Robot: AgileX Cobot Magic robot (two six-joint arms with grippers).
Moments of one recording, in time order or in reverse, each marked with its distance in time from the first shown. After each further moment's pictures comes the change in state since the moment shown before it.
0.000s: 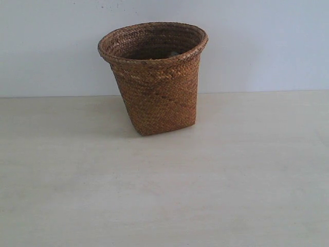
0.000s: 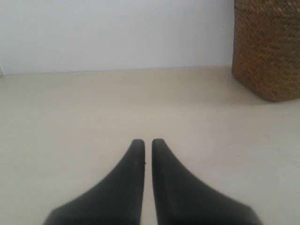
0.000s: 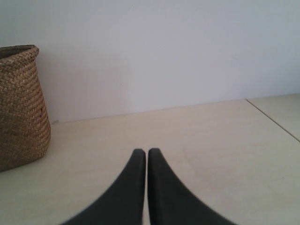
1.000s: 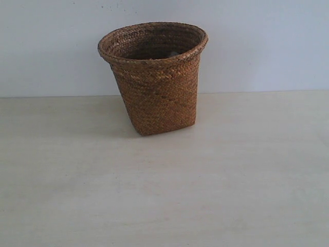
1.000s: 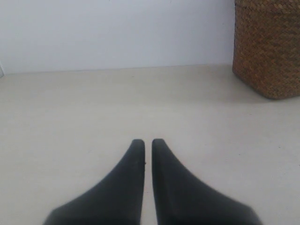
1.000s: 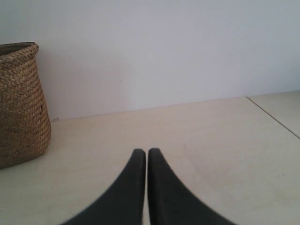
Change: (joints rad) left arm 0.000 0.000 0.000 0.004 0.004 0.000; right arm 0.000 0.000 0.000 0.000 0.009 0.000
